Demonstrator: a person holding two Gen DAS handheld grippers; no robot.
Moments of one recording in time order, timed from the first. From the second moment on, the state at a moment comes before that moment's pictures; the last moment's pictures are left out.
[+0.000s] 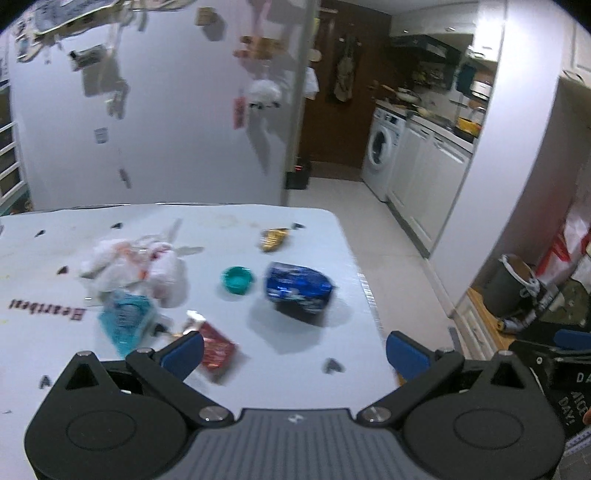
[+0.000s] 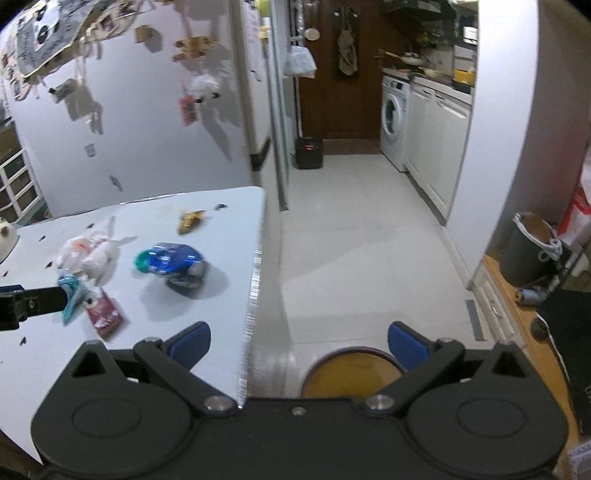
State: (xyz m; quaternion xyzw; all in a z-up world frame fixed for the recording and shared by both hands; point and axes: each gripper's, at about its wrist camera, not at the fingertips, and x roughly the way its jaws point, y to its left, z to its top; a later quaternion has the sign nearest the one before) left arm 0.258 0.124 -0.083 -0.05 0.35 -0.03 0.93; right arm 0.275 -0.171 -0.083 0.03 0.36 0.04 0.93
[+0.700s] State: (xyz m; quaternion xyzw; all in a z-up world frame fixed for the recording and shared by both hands) left arm 0.342 0.282 -0.122 0.00 0.37 -0.02 0.93; right arm 0.349 -0.009 -0.099 -0.01 0.35 0.17 0.92
